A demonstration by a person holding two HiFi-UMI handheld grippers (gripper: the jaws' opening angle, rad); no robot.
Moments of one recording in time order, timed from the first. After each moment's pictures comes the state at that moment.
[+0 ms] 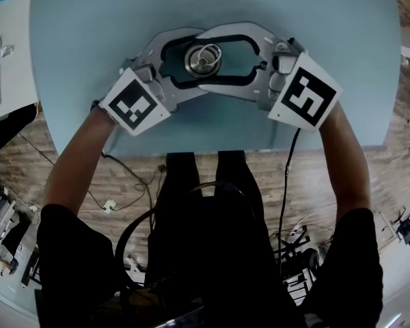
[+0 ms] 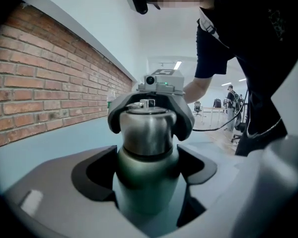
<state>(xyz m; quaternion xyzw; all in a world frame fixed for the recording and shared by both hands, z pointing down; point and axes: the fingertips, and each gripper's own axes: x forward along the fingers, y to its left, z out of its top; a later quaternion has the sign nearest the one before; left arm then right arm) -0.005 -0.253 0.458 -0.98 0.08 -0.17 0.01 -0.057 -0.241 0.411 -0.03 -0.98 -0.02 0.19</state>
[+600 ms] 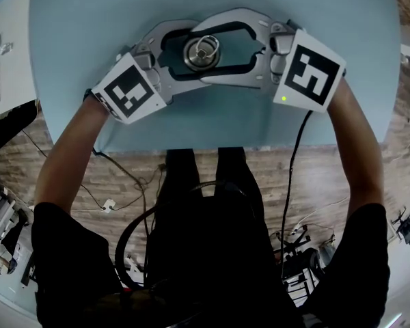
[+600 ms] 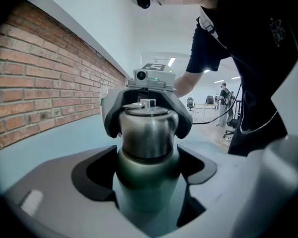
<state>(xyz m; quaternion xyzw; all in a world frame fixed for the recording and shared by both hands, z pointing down) -0.003 -0.249 0.462 -0.98 0.04 -0.19 0.01 -0.054 -0.238 0.416 -0.09 -0.97 -0.03 0.22</state>
